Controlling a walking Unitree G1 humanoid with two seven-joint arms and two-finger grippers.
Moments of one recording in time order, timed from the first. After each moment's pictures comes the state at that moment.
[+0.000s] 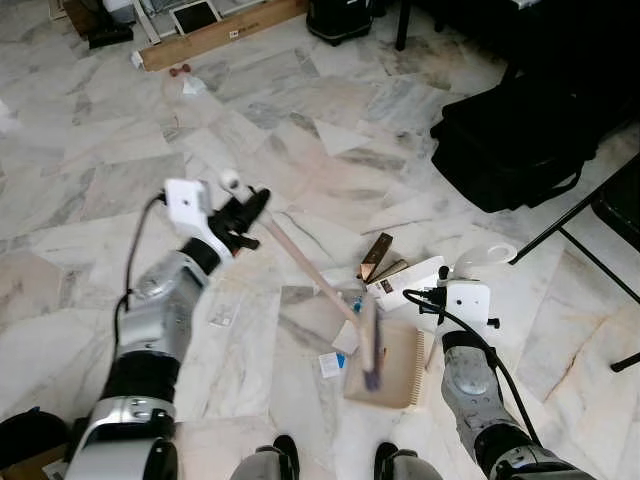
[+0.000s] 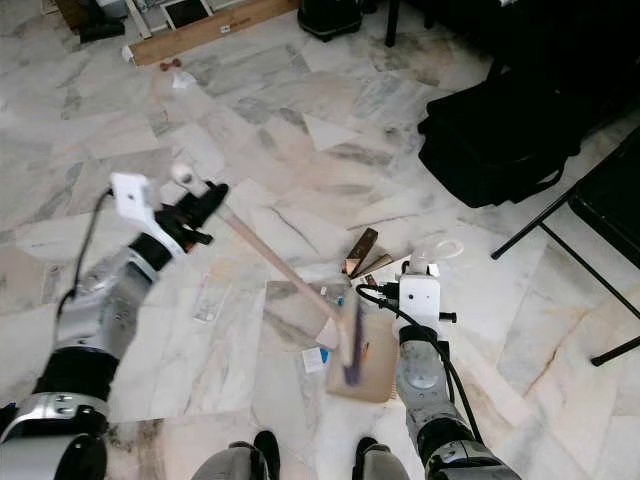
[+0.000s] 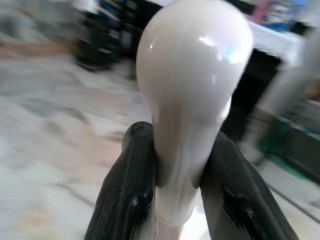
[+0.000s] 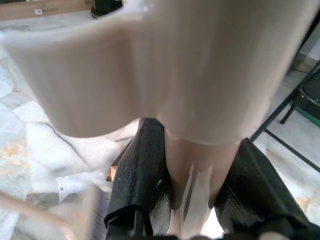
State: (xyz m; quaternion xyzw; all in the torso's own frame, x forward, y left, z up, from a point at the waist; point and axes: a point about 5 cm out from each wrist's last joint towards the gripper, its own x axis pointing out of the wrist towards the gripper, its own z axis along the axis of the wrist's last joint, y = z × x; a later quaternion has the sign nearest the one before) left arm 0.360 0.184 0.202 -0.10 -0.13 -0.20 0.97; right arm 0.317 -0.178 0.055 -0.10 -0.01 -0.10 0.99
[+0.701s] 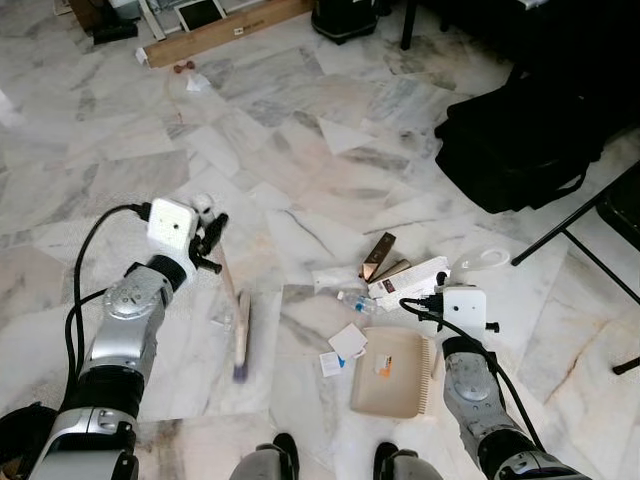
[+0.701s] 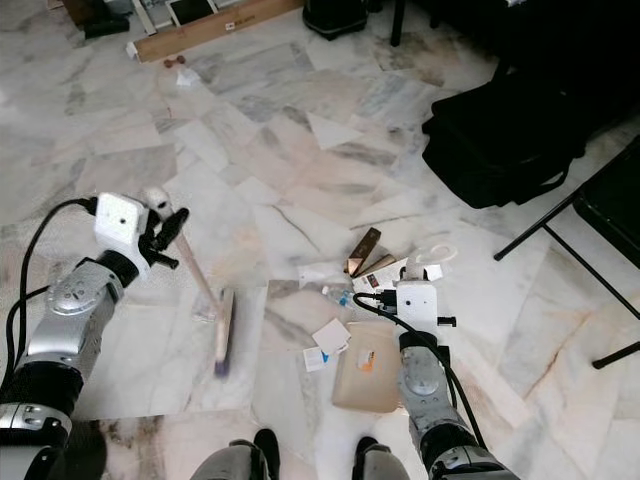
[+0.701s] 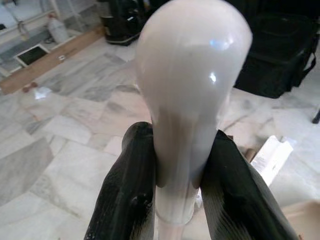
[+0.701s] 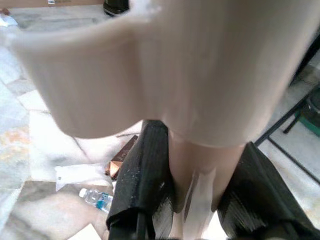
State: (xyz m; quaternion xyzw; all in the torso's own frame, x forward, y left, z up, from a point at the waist) left arm 0.353 0.201 0.167 0.12 -0.08 -0.18 0.97; right arm 0.314 -0.183 0.052 -0.14 -0.01 -0.09 0.99
